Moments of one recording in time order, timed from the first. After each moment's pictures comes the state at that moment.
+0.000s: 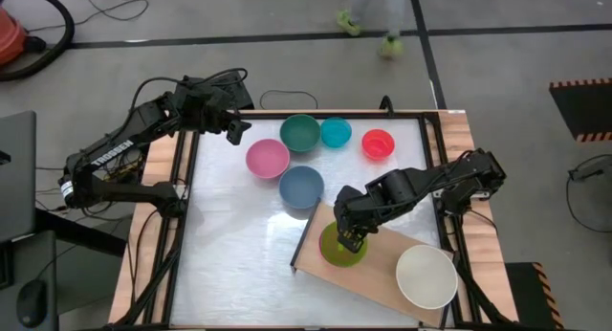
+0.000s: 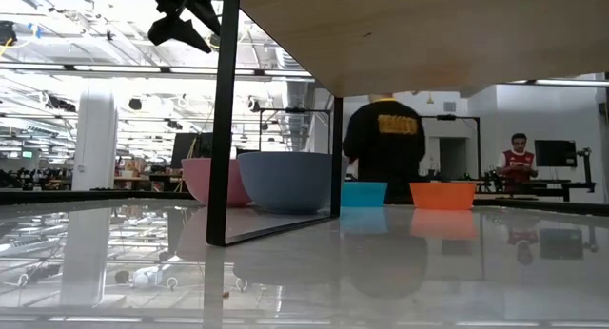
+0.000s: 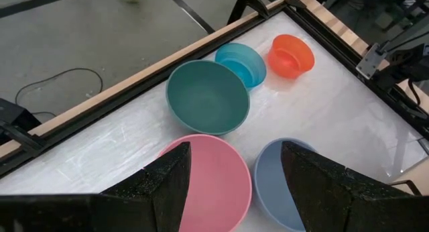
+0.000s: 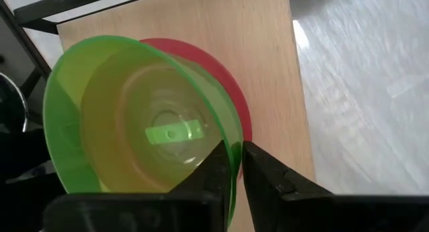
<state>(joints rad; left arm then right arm) 0.60 1.08 1.25 -0.80 0.04 -0.35 0.33 1.72 1.83 -1.38 0.05 0.93</state>
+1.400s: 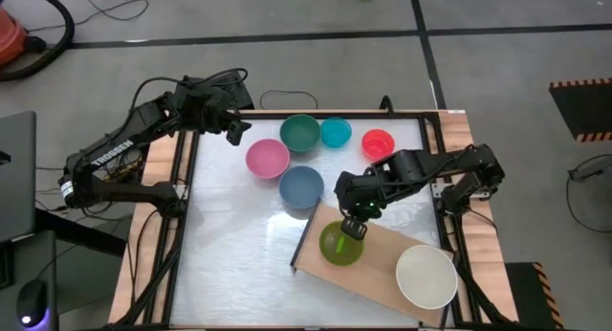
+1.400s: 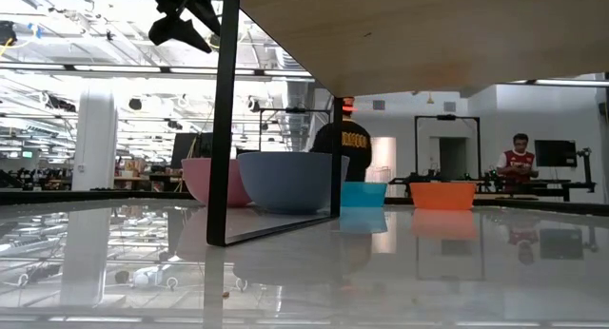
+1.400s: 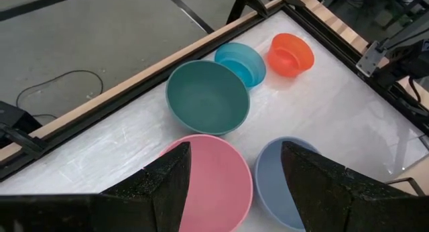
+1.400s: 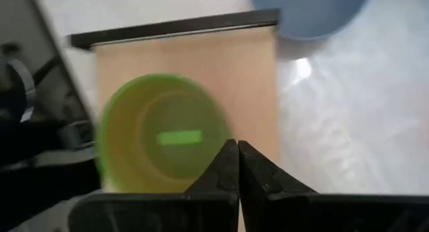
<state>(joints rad) 0.60 1.08 1.25 -0.80 0.04 -0.33 0.25 1.72 1.97 -1.44 0.05 0.72</state>
